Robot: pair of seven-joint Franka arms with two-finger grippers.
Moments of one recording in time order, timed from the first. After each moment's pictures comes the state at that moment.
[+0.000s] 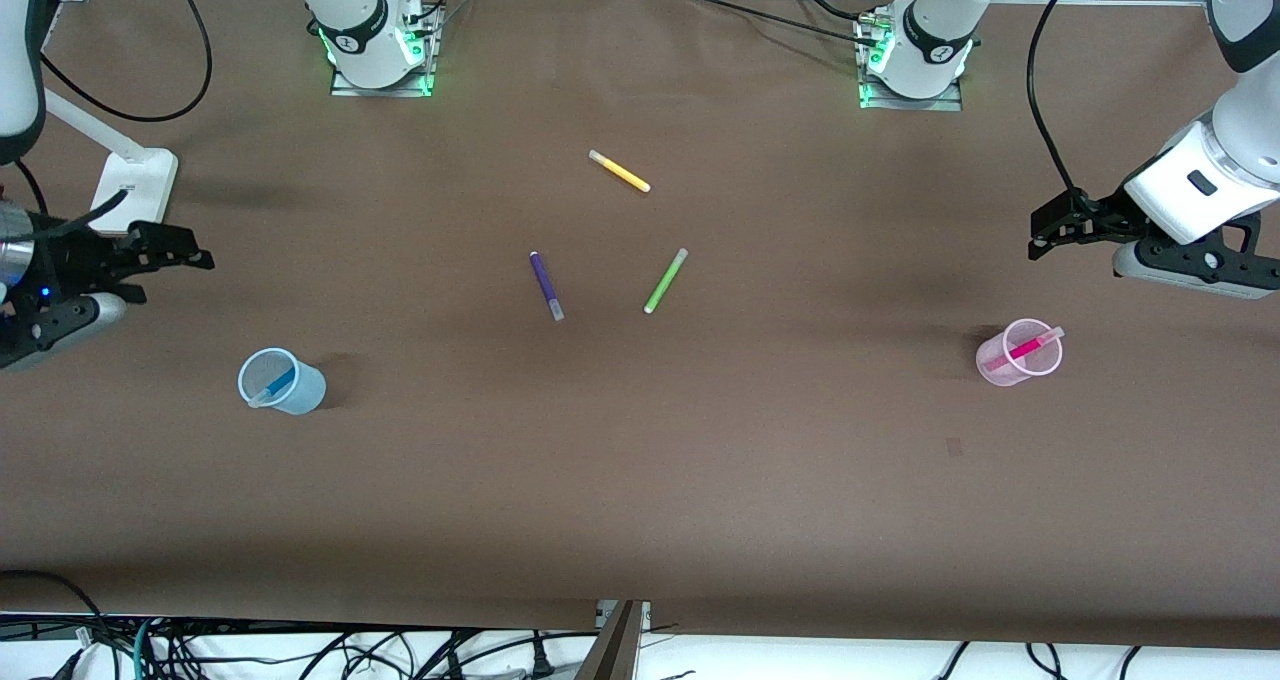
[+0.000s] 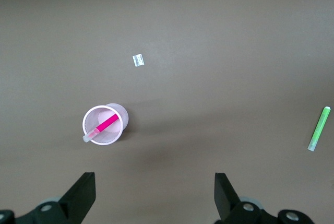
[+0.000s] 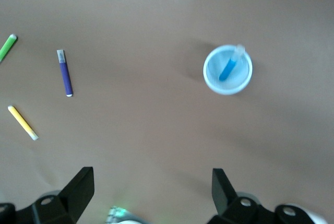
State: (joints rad) left arm 0.07 0.07 -0.14 -1.63 -0.03 1.71 0.10; right arm -0.03 0.35 0.00 -1.27 0.11 1.37 -0.32
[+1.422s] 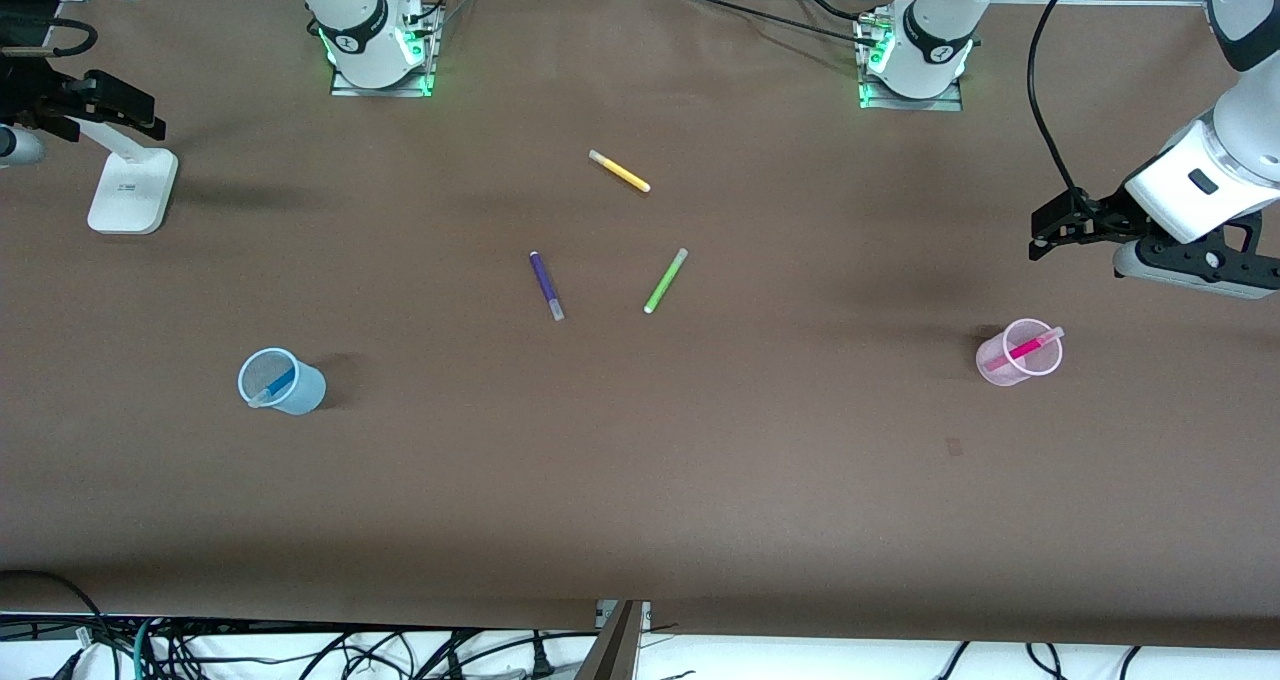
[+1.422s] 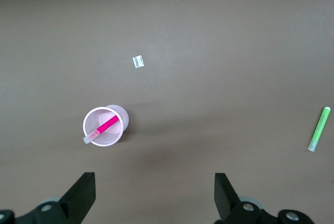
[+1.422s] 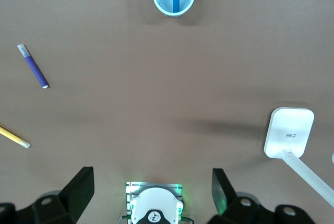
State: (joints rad) left arm 0.07 0.07 -0.14 -1.63 -0.03 1.72 0.11; right arm -0.05 -0.08 -0.01 -1.66 0.00 1.40 -0.08
